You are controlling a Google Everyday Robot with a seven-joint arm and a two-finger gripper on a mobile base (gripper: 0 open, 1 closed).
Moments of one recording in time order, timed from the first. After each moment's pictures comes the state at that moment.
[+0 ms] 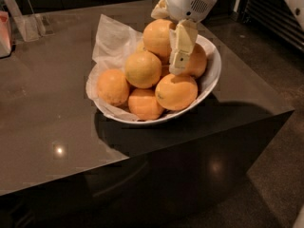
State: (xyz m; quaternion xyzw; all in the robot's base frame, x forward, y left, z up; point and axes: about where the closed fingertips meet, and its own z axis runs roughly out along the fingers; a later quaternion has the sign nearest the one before) arm 0.568 -0.037 0.975 -0.75 0.62 0.09 0.21
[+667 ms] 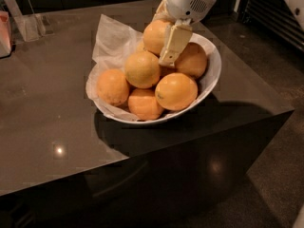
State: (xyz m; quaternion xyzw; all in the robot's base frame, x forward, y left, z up) arm 0.568 -0.037 0.975 -0.75 0.62 0.09 0.21
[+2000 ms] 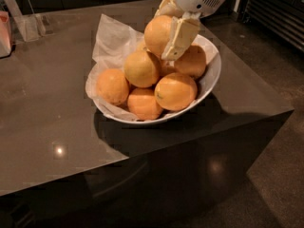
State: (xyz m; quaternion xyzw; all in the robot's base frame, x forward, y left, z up) arm 0.552 -0.035 1.005 -0.75 0.59 0.09 0.27
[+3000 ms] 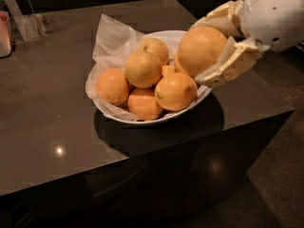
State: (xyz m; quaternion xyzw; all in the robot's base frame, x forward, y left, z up) arm 0.452 -0.093 1.029 -0.68 0.59 0.16 0.41
